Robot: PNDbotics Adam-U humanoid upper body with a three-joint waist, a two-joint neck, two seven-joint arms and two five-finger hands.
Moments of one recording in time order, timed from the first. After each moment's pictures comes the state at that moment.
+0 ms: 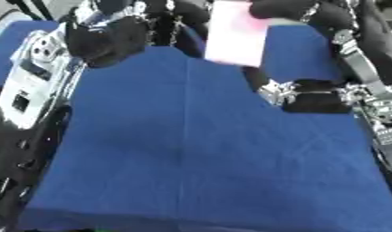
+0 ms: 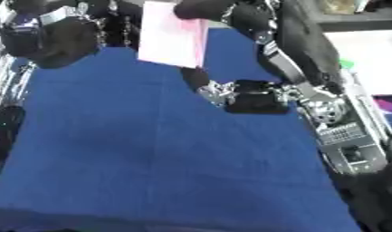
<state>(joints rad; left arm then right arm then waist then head) -0.66 0.38 -0.14 -1.79 0.24 0.18 -0.75 -0.59 -0.42 0.31 -1.98 0.64 -0.48 -0.10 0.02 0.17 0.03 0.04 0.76</state>
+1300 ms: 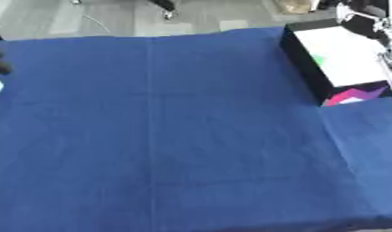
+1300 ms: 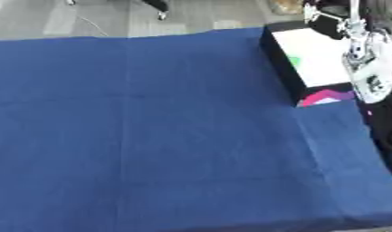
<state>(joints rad) -0.35 0.38 0.14 -1.91 0.25 0.20 -0.42 -0.72 -0.65 -0.05 -1.14 0.65 -0.12 -0.44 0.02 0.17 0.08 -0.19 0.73</state>
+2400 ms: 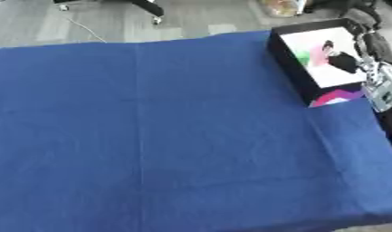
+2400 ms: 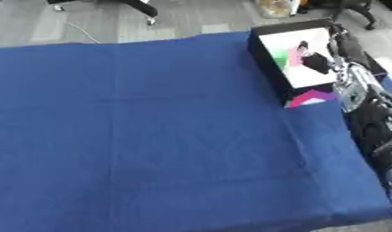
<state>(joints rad) -0.32 0.36 0.16 -1.92 0.25 0.21 -0.42 -0.76 -0.66 -0.09 -0.76 0.75 -0.10 -0.25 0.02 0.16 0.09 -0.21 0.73</state>
